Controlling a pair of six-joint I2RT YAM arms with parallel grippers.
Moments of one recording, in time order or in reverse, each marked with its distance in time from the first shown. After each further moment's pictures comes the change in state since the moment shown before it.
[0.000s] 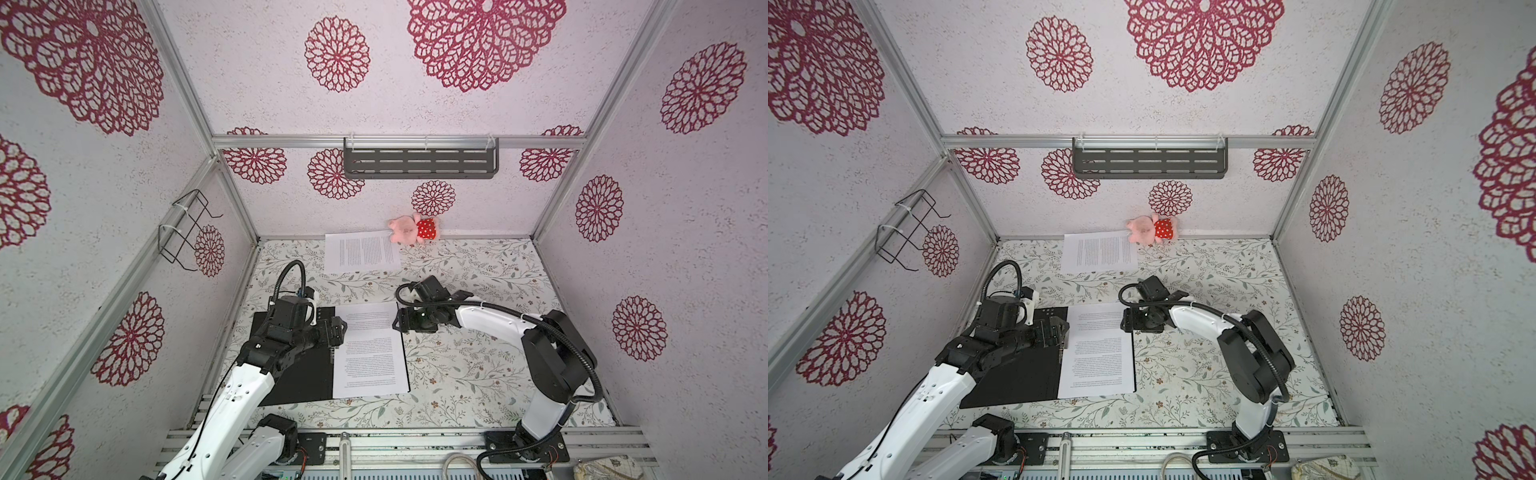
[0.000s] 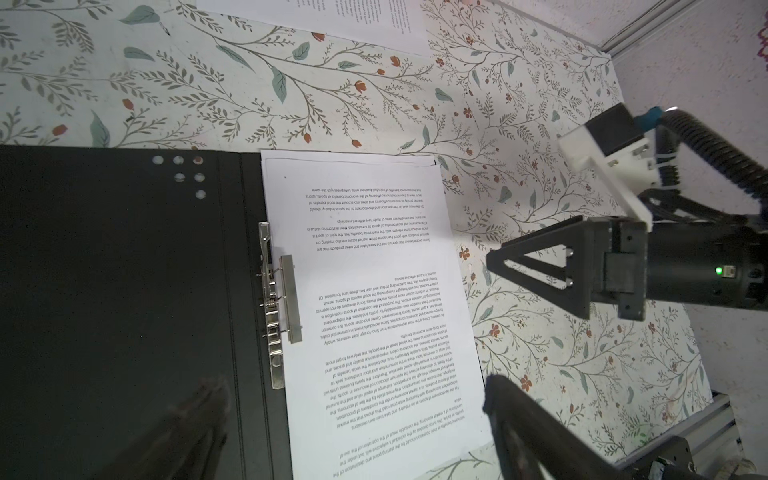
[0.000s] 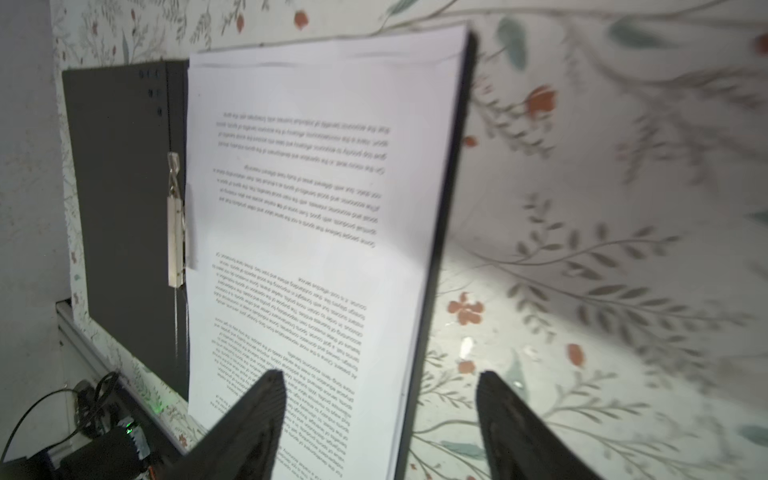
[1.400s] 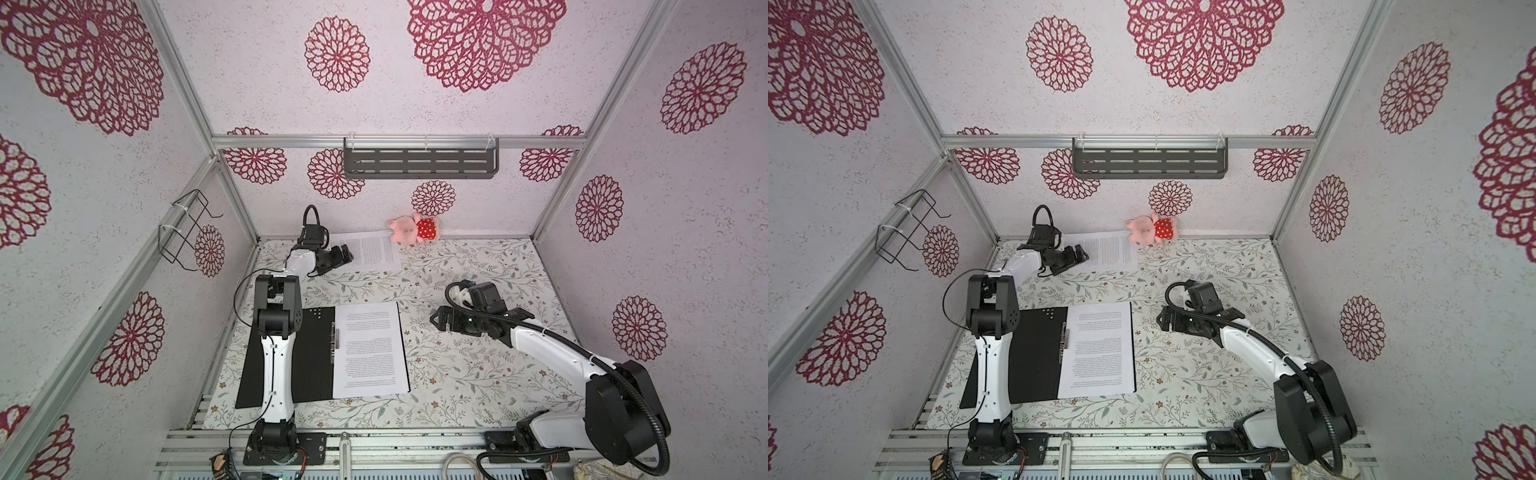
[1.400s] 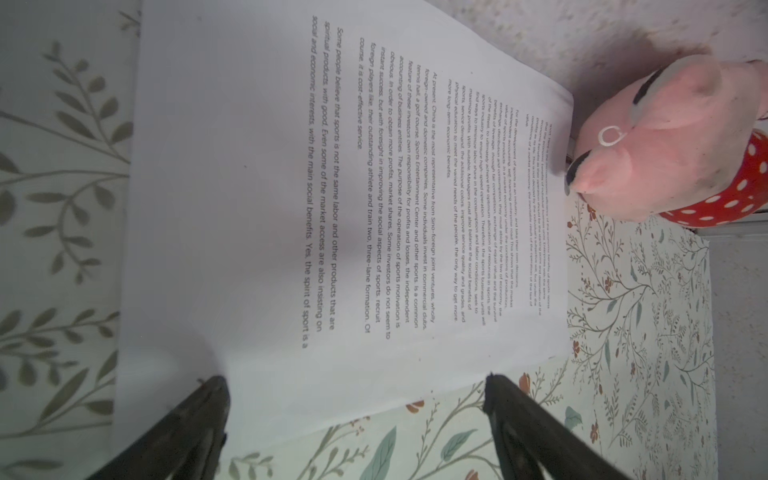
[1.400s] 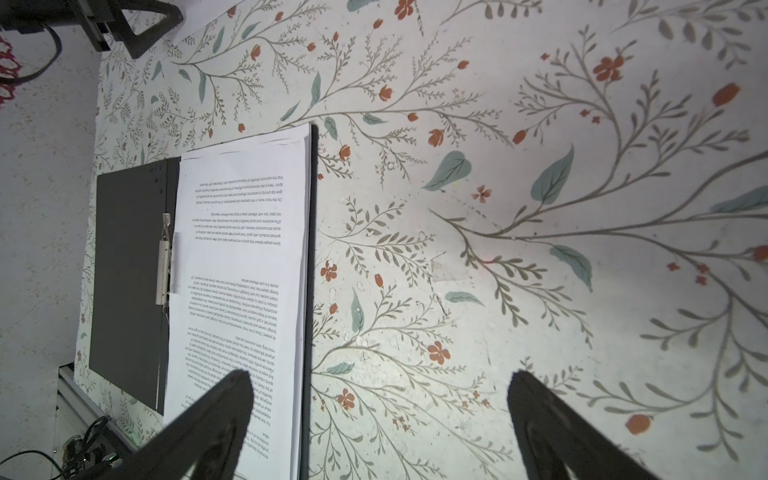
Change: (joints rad) left arm 0.219 1.502 1.158 0.213 0.174 -0.005; right arm -0.222 -0.388 -0.348 0.074 -0.011 -0.052
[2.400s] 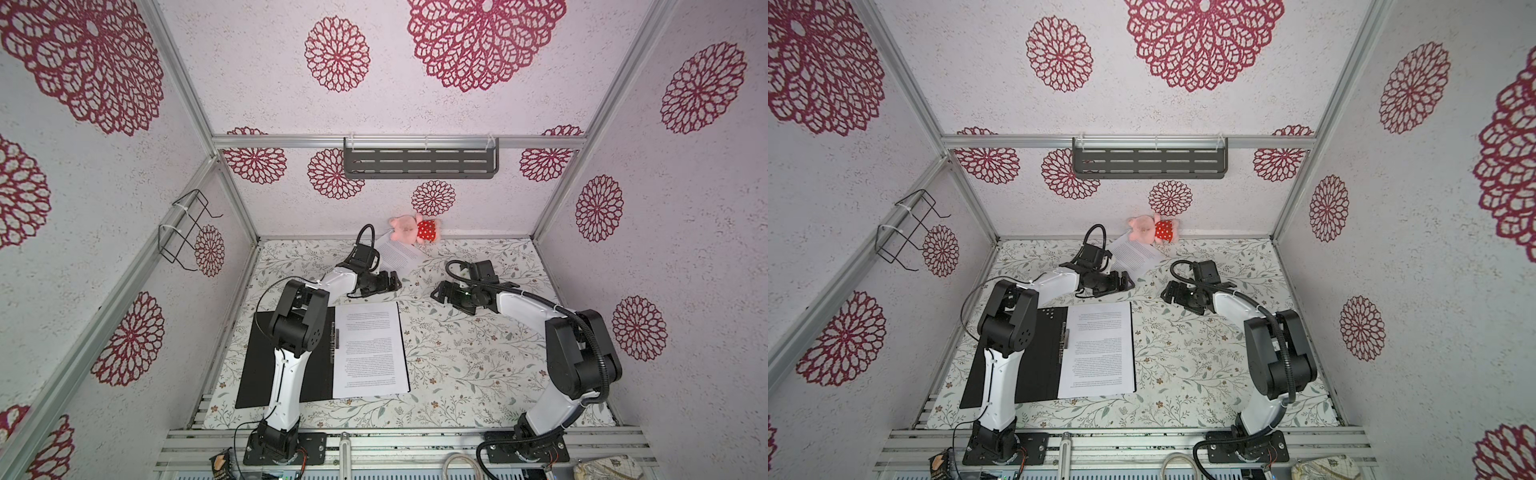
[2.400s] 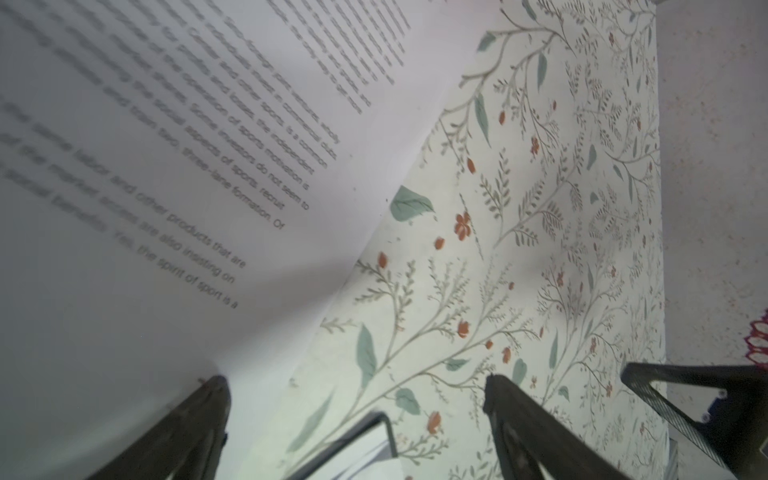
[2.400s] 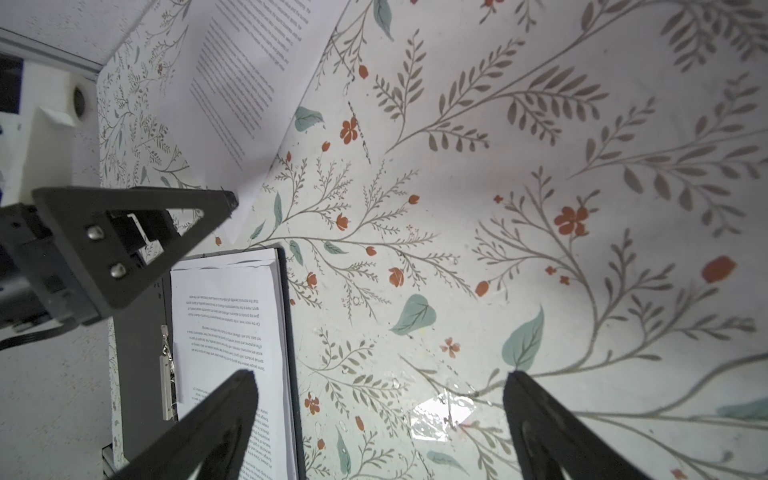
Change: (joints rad) left arm -0.363 -0.195 -0.333 0.104 0.044 -0.072; right arm -0.146 0.373 0.257 0.088 -0.093 0.039
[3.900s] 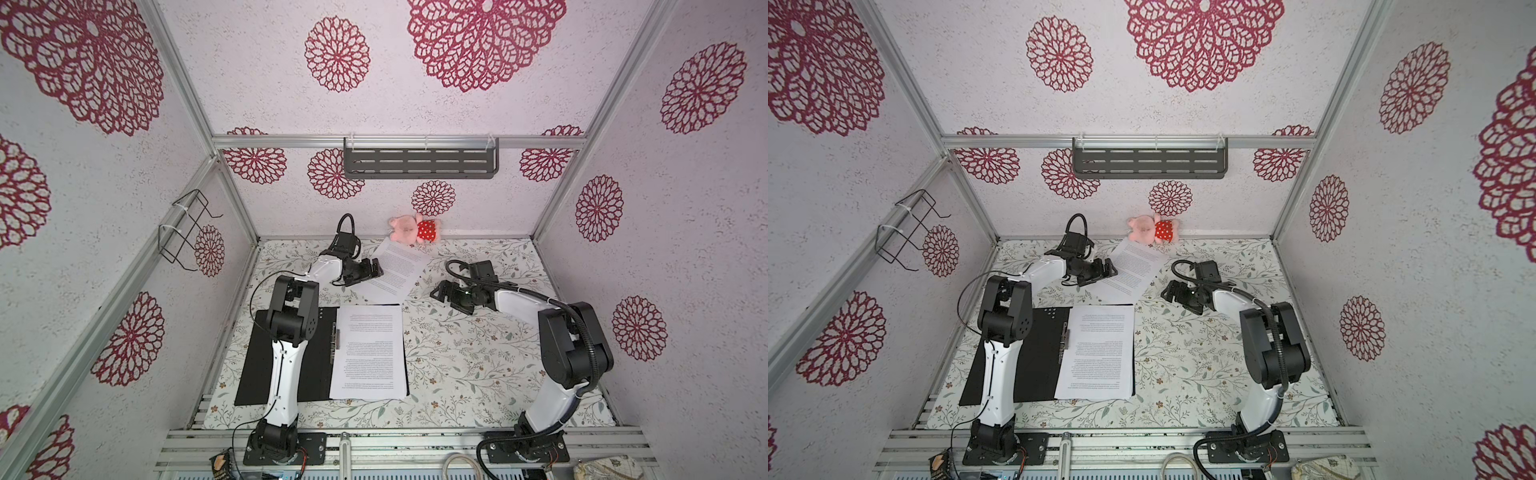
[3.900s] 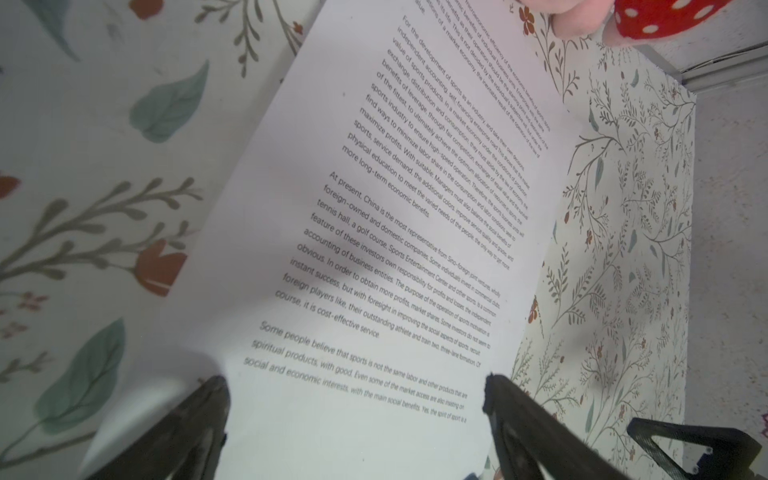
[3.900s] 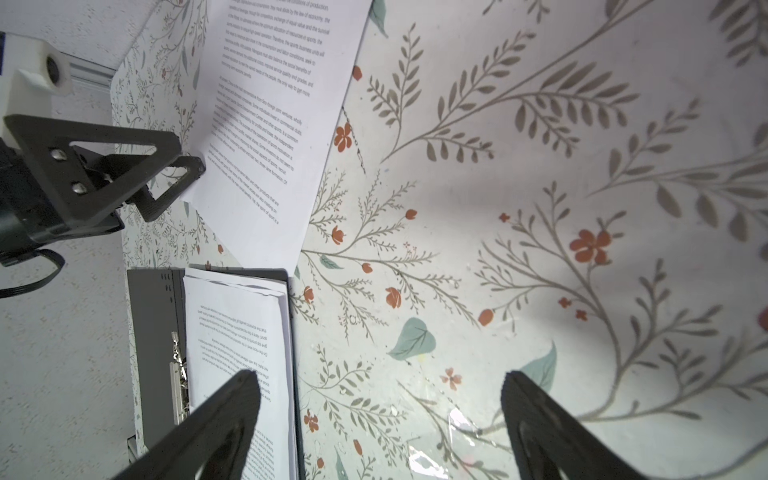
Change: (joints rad) left arm 0.158 0.110 0.208 -0.138 -0.014 0.059; right arm -0.027 0.079 0.025 0.045 -0.071 0.004
